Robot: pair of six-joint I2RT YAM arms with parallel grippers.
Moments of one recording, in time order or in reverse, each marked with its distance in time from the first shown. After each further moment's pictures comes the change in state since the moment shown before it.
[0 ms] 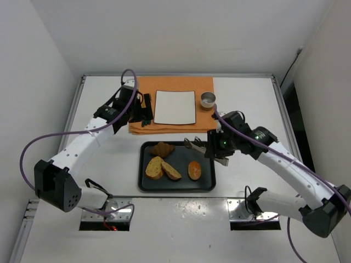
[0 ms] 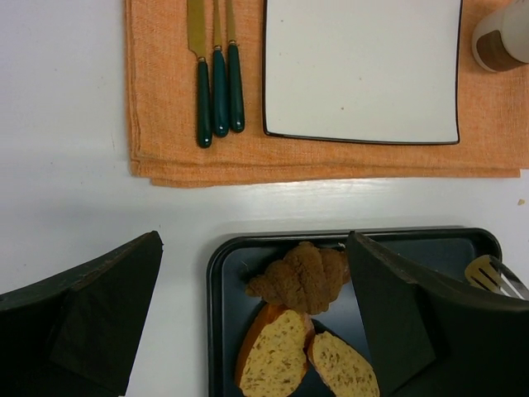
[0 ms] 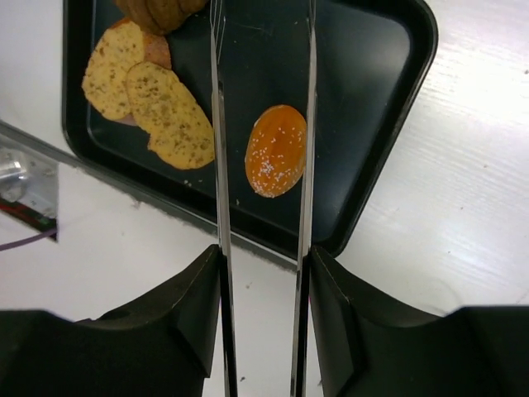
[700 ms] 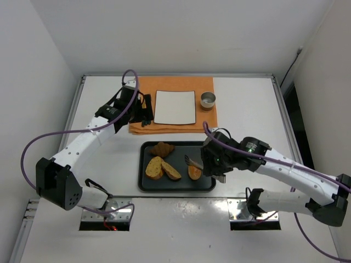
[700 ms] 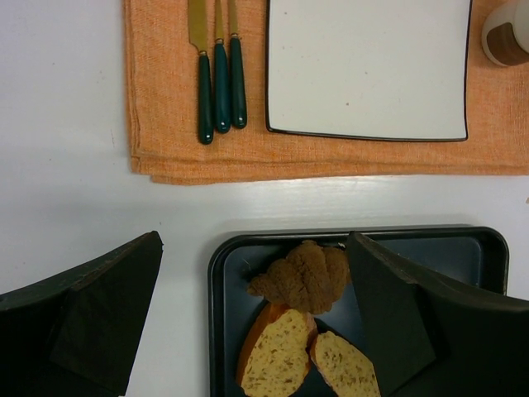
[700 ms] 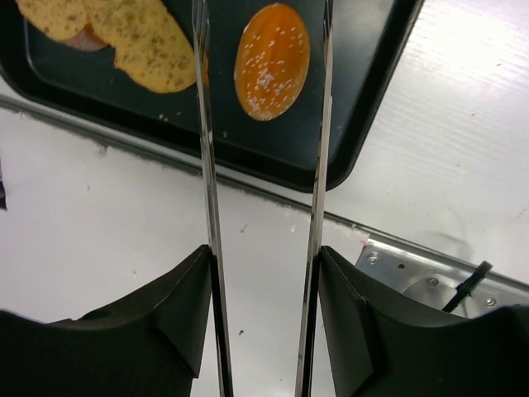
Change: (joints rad) left arm 0.000 0.020 0.000 -0.005 0.000 0.000; right arm 0.367 0.006 0.051 -0.207 0.279 0.274
